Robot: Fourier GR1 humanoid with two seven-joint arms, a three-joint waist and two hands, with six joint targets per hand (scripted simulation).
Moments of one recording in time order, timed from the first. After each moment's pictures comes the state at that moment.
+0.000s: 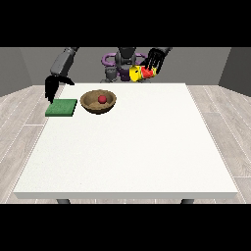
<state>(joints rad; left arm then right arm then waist) -0.75 0.06 -0.28 -1.22 -1.11 0.22 0.17 -0.48 -0.49 -0.42 -0.57 -0.26 0.34 -0.43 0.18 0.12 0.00</state>
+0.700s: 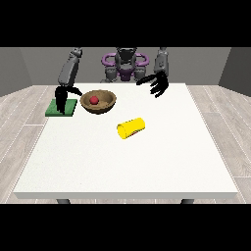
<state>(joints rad) -0.64 0.00 0.03 -1.18 -0.43 0.24 -0.19 -0.53 -0.37 -0.36 -0.67 -0.26 0.32 -0.40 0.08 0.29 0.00</state>
